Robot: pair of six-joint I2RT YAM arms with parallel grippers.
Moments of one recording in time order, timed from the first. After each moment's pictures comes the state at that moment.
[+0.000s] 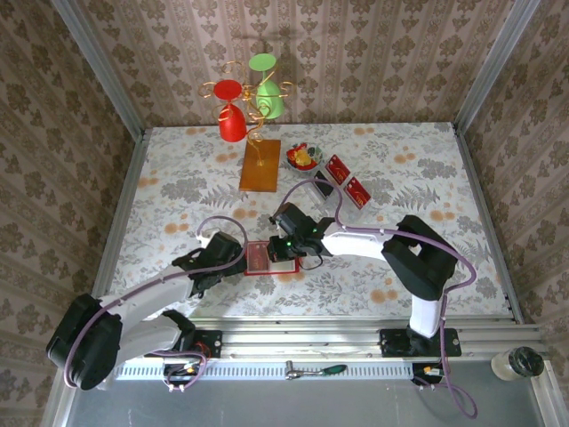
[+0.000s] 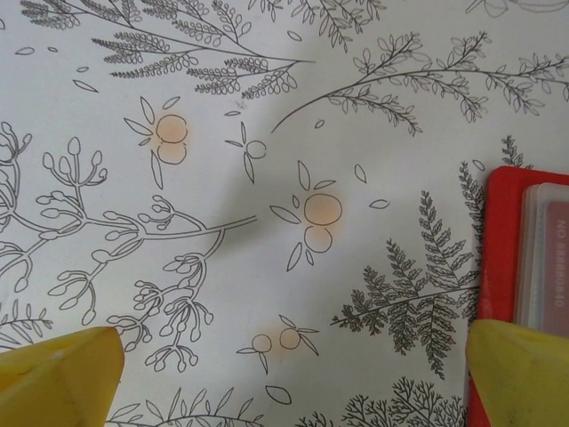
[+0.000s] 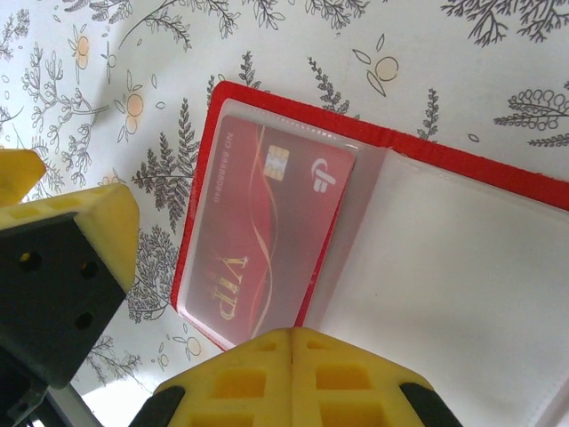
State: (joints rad) left arm -0.68 1.09 0.41 -0.40 -0.34 -0.74; right arm 0.86 1.85 1.10 -0.20 -0.24 0.68
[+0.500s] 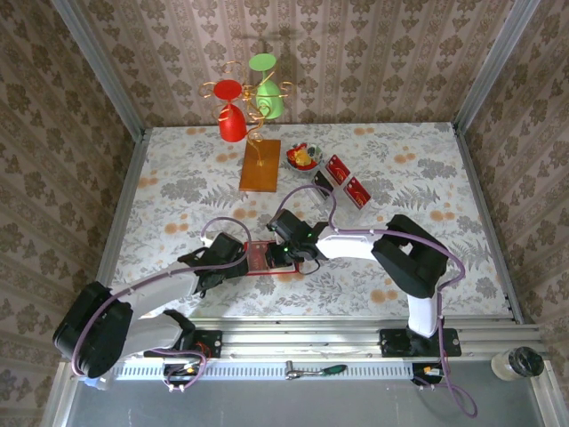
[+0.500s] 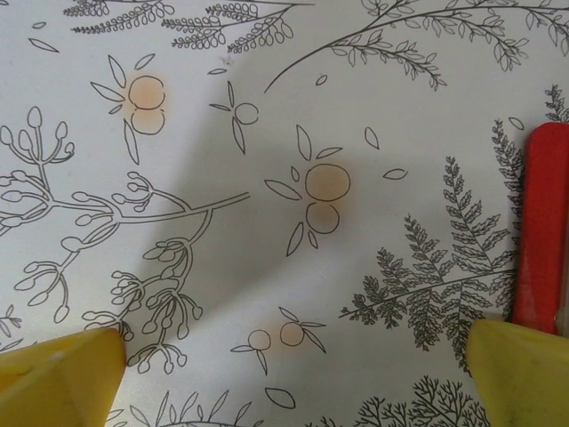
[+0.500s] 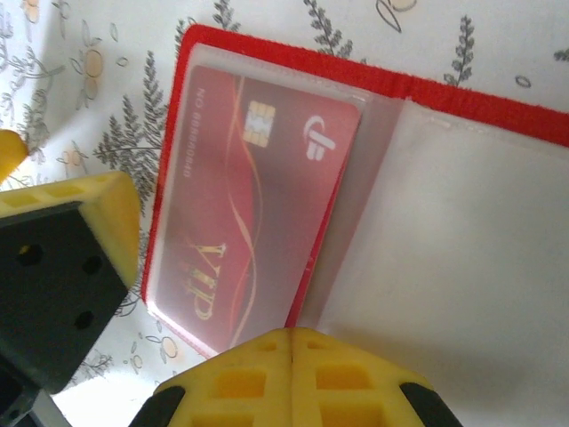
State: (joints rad) left arm -0.68 1.17 0.41 -0.38 -0.32 -0.72; right arm 0.89 1.91 1.10 -0.19 -0.24 0.69
